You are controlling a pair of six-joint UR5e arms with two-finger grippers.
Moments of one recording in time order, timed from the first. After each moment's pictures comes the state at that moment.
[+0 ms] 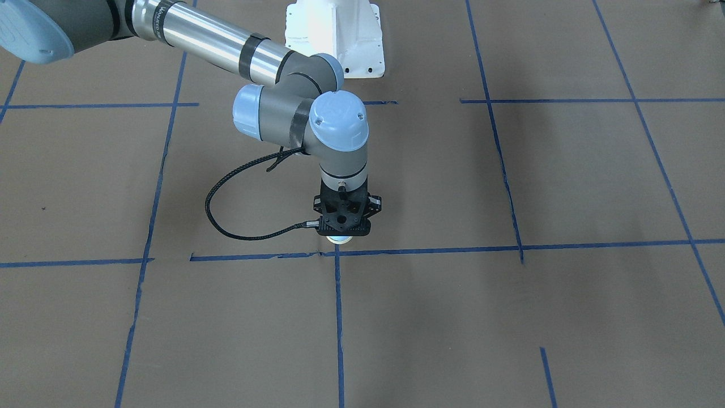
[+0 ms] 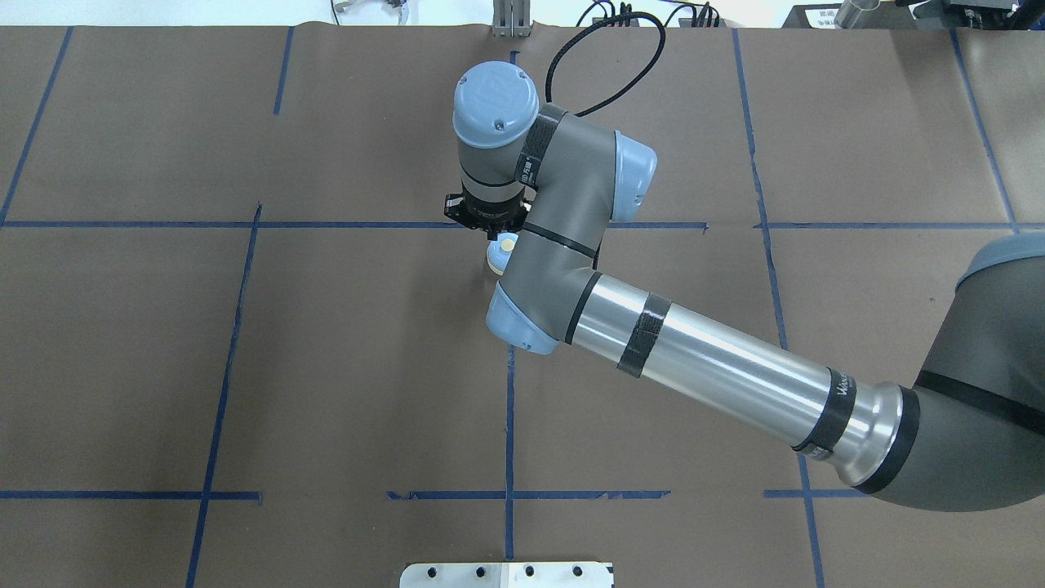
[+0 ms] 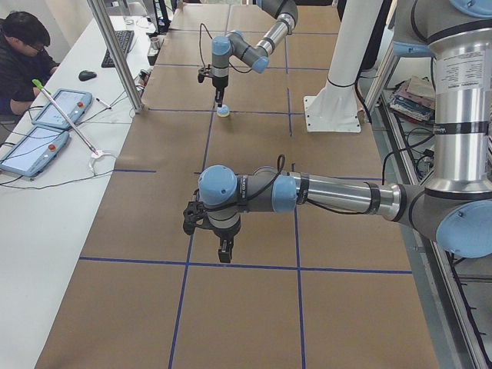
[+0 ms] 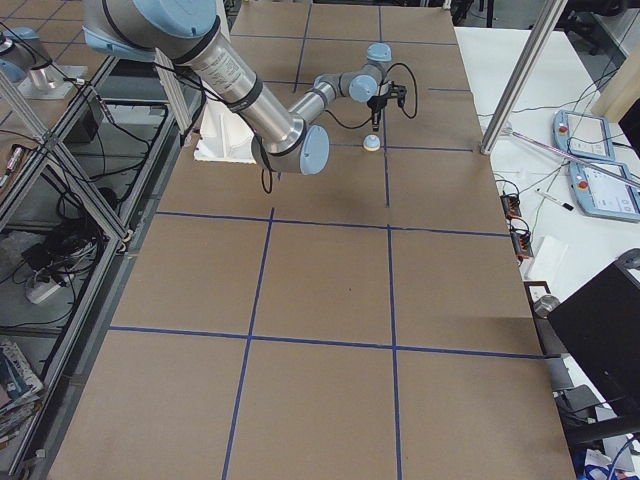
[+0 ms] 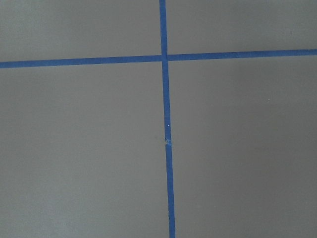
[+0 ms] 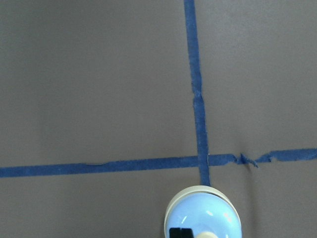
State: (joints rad) left arm -1.58 -1.47 -1.79 -1.42 -2.38 0.07; right arm 0.60 -0.55 1.14 -1.41 1.91 1.23
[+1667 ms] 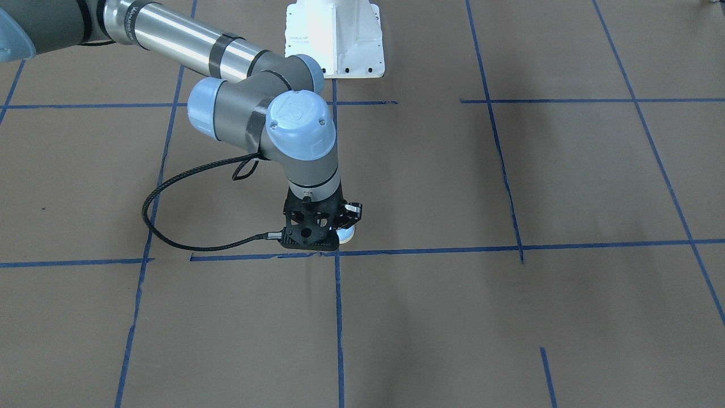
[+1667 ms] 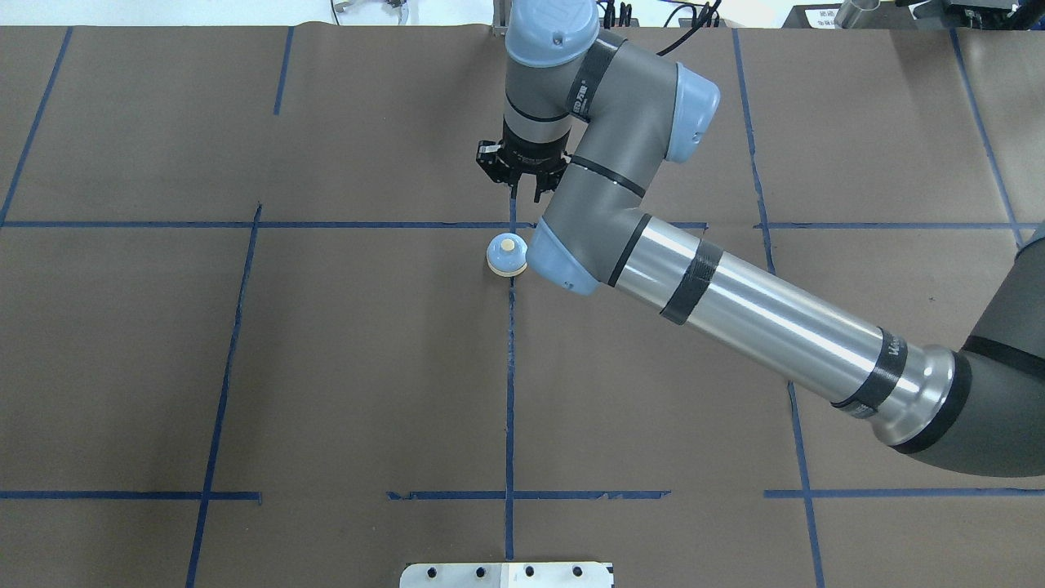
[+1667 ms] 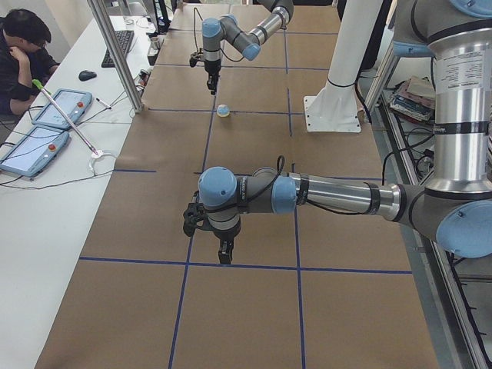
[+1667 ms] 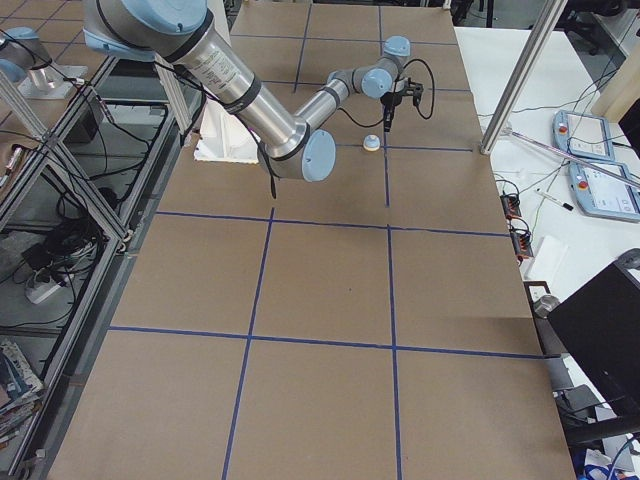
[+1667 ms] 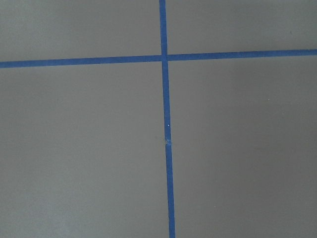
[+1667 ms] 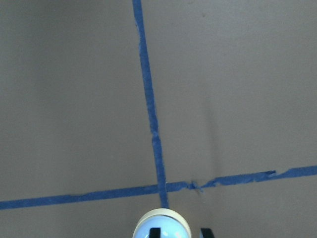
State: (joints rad) left arm -1.58 -1.47 -1.77 -1.42 -2.37 0.08; right arm 0.74 -0.60 1.24 -1.49 2.05 1.18
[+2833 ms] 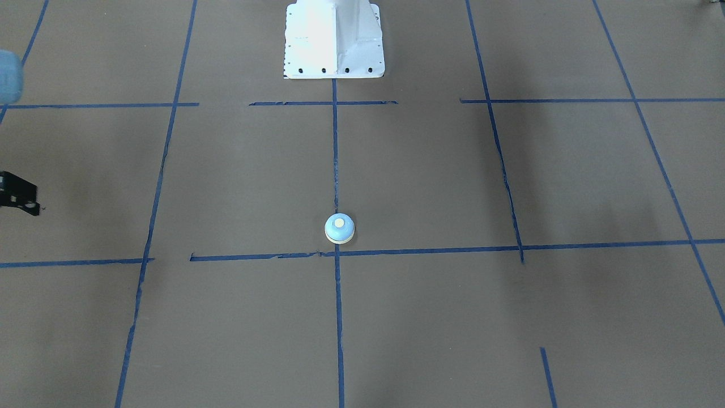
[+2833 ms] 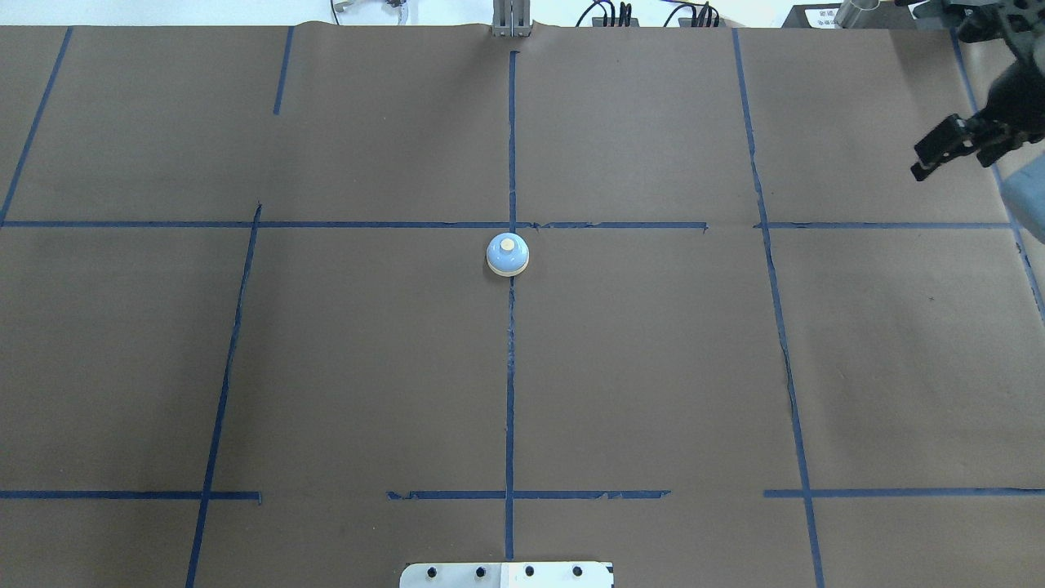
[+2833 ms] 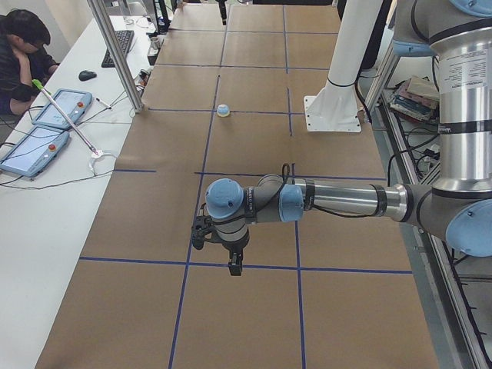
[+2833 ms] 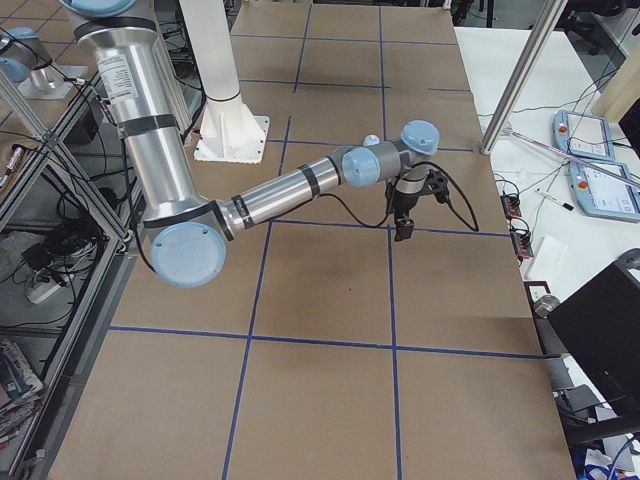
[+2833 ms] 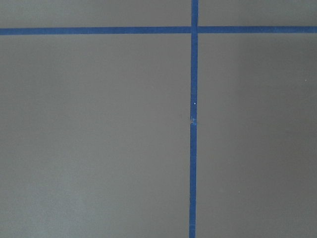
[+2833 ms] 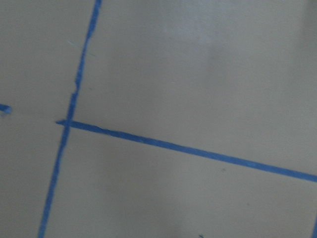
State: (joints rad) left arm -1.58 -1.42 -1.78 -1.42 -2.35 0.08; right arm 1.28 -1.38 1.77 -1.70 2.30 0.16
